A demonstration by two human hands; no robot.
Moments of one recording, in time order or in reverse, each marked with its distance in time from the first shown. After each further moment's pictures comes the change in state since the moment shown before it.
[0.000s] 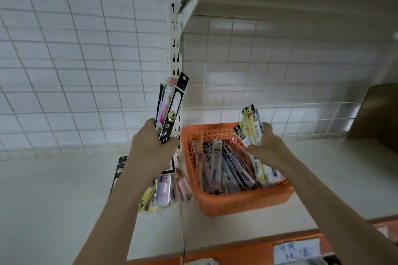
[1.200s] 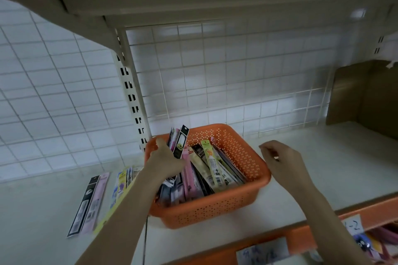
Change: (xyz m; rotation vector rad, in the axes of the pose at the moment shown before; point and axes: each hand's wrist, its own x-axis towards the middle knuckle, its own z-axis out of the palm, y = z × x) left_hand 0.024 0.017 0.115 0.397 -0.315 -0.208; right_hand -0.012 0.115 -0.038 0.025 0.389 -0.191
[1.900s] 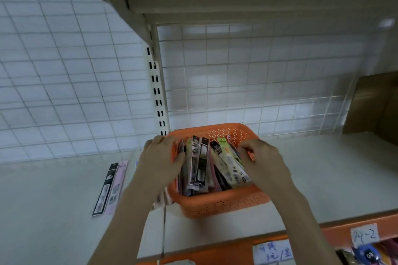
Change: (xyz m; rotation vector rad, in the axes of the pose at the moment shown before) left_hand -0.026 -0.046 -0.030 0.232 0.331 0.332; right_hand -0.018 -0.076 0.030 -0.115 -0.067 -0.225
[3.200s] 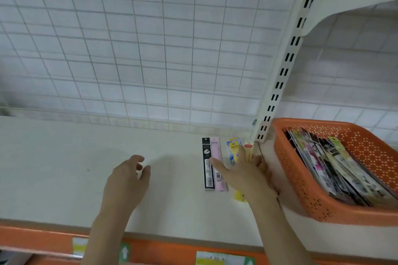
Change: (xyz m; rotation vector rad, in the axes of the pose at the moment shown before) left_hand -0.084 -0.299 -0.059 -0.099 0.200 -0.515; right_hand -0.012 -0.197 0.224 -0.204 -0.574 0.376
